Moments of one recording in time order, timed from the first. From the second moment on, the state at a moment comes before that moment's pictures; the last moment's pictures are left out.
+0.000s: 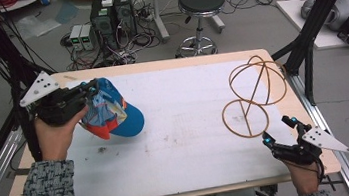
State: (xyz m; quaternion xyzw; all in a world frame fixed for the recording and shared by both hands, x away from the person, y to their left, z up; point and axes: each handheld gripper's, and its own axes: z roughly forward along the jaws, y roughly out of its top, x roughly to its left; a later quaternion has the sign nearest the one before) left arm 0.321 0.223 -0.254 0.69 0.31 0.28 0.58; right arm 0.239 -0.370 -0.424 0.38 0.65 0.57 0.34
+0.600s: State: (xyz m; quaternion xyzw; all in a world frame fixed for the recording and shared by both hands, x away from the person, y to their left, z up) left arm 0.344 0.188 -0.192 0.69 0.25 0.30 0.61; right arm 0.241 -0.369 -0.425 0.37 0.65 0.57 0.34
